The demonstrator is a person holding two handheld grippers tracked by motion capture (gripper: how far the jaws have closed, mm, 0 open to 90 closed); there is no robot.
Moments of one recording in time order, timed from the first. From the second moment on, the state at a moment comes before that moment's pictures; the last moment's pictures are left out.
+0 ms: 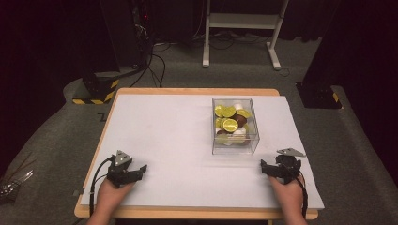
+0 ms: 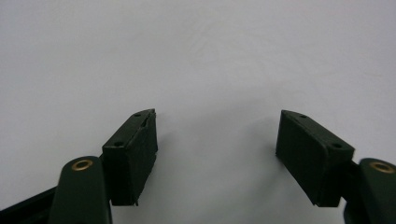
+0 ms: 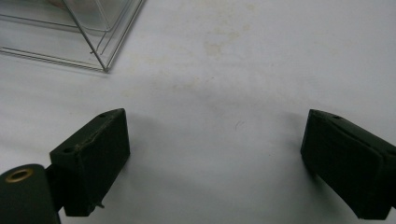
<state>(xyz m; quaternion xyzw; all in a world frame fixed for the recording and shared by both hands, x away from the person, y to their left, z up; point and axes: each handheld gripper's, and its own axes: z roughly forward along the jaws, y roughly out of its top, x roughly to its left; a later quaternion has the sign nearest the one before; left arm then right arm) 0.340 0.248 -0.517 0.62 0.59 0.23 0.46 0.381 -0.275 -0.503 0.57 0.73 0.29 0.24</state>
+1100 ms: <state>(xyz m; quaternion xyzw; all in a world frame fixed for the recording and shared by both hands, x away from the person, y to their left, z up) 0.340 0.250 -0.516 0.63 0.59 0.22 0.46 0.381 -0.275 -0.504 0.57 0.73 0.29 0.24</state>
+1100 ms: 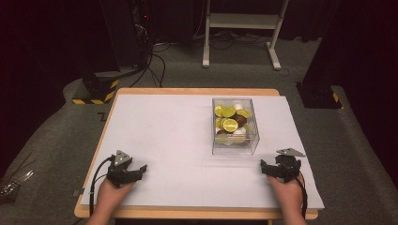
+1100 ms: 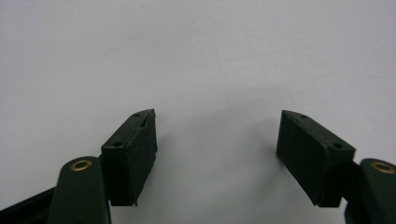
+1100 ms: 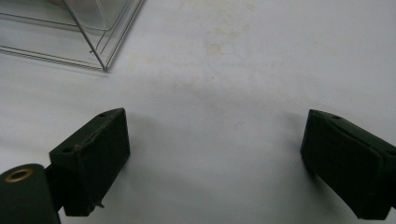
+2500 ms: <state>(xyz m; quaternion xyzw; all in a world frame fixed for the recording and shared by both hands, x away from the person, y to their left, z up) 0.340 0.250 -0.516 0.64 0.58 0.23 0.45 0.343 -0.256 -0.478 0.52 0.73 0.35 0.27</state>
